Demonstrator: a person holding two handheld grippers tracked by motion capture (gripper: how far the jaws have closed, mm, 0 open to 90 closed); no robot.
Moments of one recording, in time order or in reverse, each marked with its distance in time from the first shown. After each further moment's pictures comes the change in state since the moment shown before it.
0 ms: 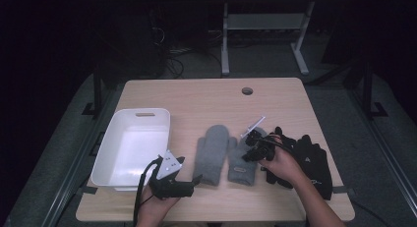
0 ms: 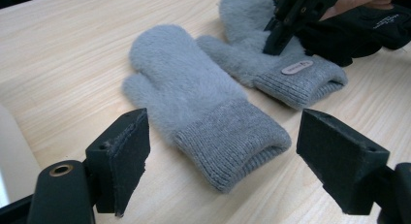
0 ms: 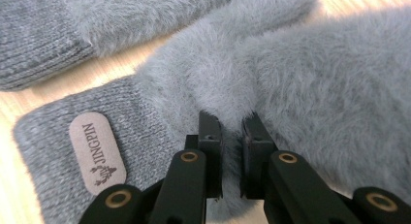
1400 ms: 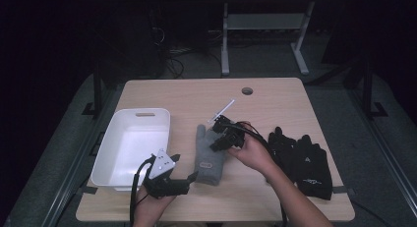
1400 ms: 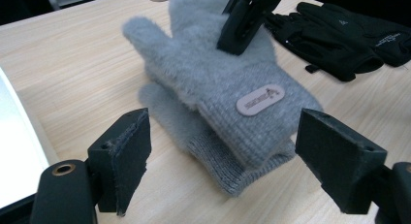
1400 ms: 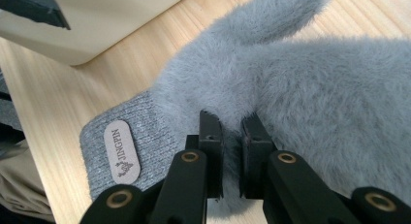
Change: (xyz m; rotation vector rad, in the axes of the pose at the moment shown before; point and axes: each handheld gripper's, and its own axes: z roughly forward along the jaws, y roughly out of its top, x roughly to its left) left arm 0.006 0.002 -0.012 -0.038 0.022 -0.026; right arm 0.062 0.090 -0.023 -0.080 0.071 -0.044
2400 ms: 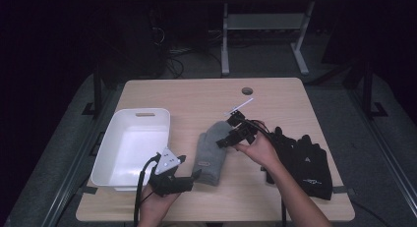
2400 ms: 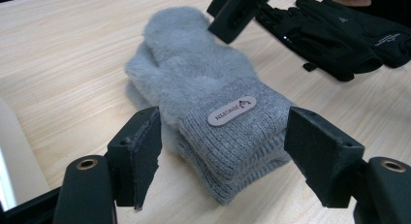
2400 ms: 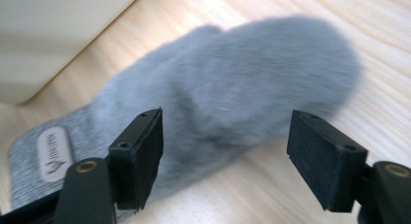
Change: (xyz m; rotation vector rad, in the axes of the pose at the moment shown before) left arm -0.003 0.002 0.014 0.028 -0.019 -0.030; right arm -0.050 -0.026 0.005 -0.097 -0.031 0.212
